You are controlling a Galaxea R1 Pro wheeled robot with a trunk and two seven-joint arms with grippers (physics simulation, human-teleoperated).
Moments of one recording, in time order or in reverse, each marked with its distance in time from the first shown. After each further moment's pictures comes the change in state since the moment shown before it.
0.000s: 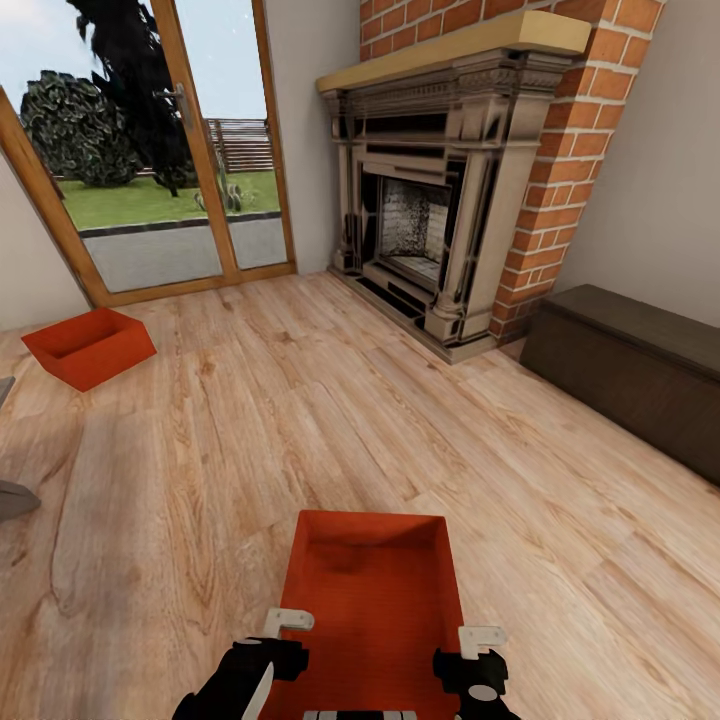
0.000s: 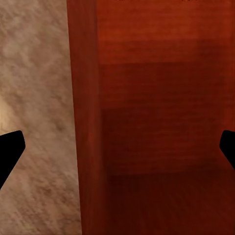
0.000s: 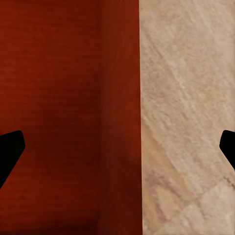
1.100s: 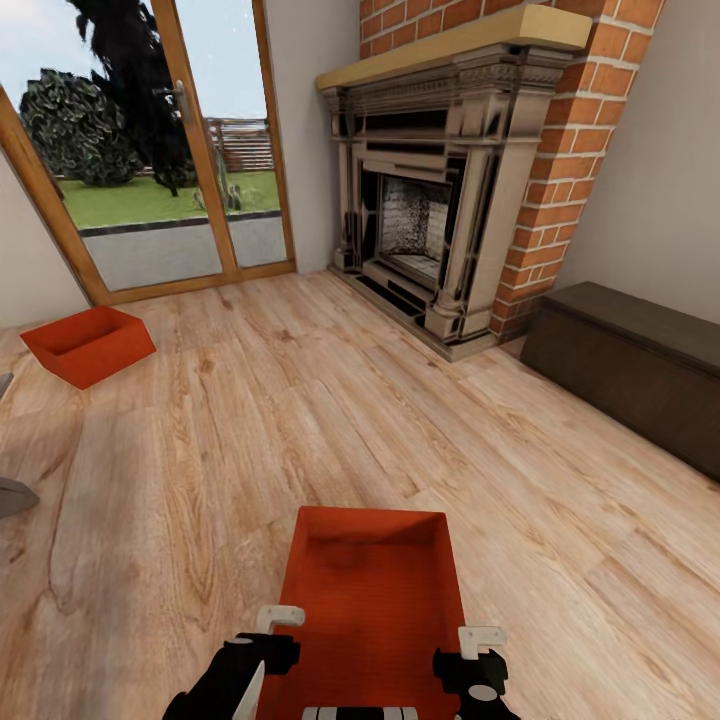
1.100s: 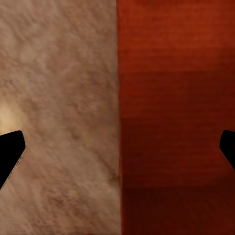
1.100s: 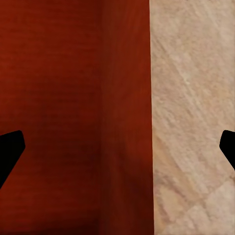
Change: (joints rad) left arm 0.000 0.024 0.007 -0.006 0.004 -0.035 0.007; right arm 0.000 0.000 0.000 0.000 0.000 0.000 0.001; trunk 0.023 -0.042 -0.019
